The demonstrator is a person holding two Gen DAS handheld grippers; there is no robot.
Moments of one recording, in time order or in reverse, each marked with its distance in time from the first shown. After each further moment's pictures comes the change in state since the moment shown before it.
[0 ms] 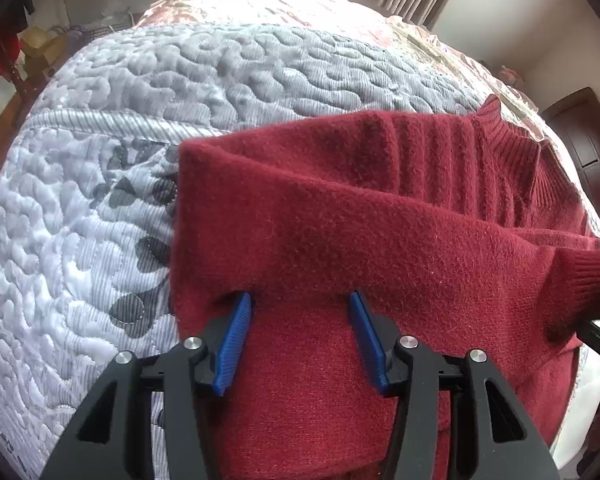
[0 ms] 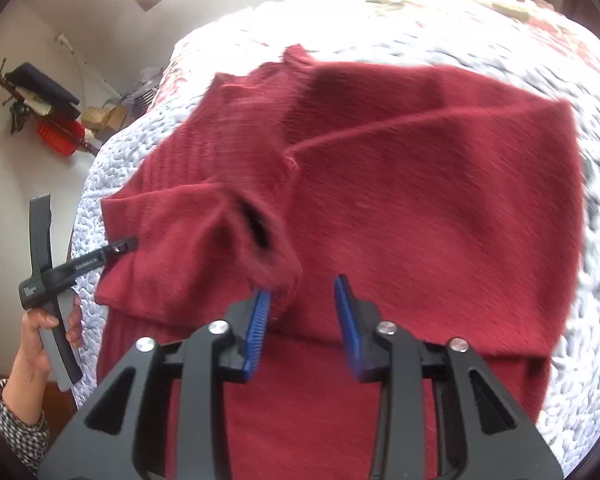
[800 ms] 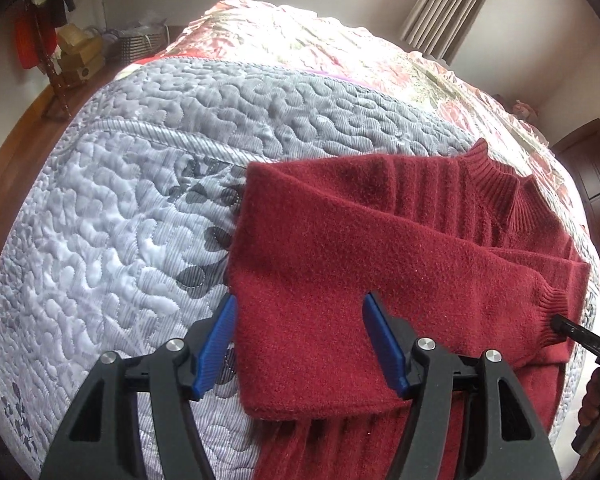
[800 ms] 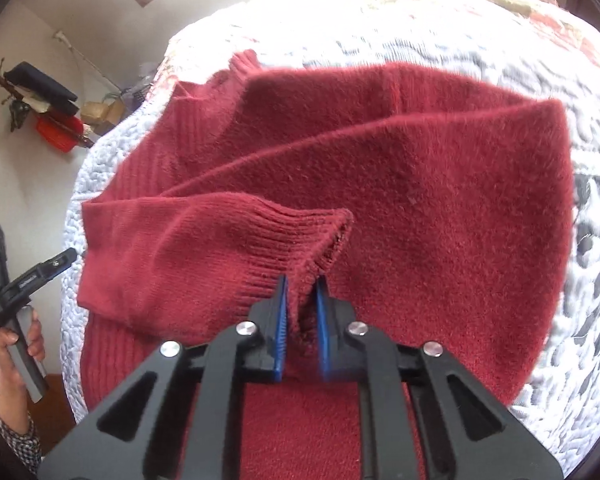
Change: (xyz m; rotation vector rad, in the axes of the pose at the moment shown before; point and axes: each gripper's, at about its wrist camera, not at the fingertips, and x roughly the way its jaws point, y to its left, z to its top) left arm -0.058 0.004 -0.017 -0.082 -0.097 0.061; right arm 0.006 -0.038 0.024 -0.036 0.015 0.020
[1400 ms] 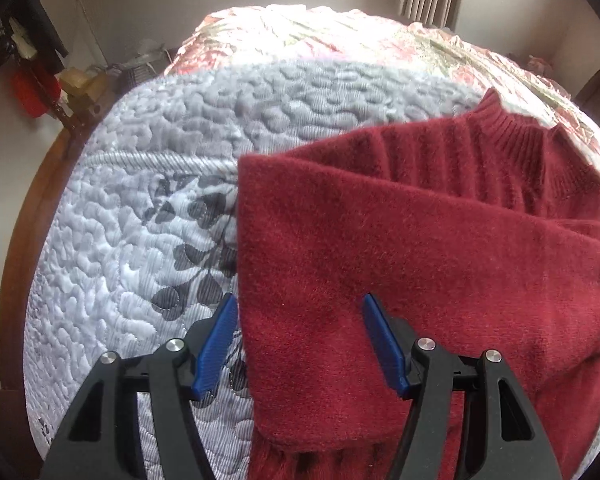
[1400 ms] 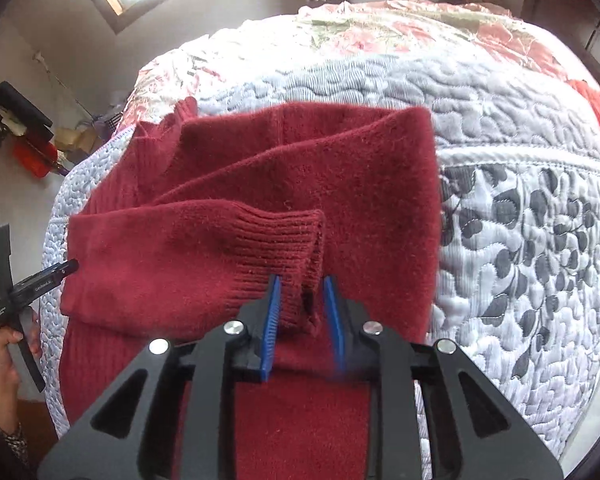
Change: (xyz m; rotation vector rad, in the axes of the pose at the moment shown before) left arm 0.024 -0.052 -0.001 0.147 -0.020 0.174; right arm -0.047 -0.034 -0.019 0.058 -0.109 -0.127
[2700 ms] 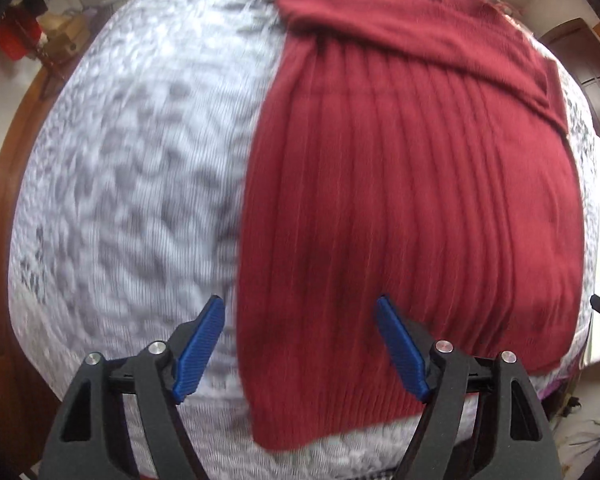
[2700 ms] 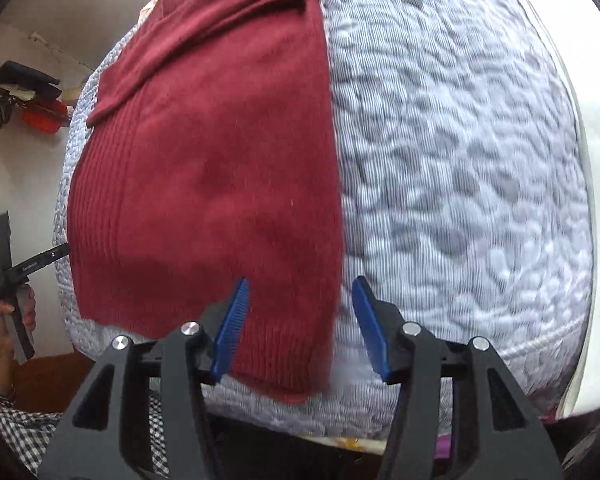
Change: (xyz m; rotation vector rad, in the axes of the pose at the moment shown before) left arm -0.109 0.038 -0.249 0.026 0.303 -0.125; right arm -0.116 -0.059 -0.273 0.106 0.298 0.066
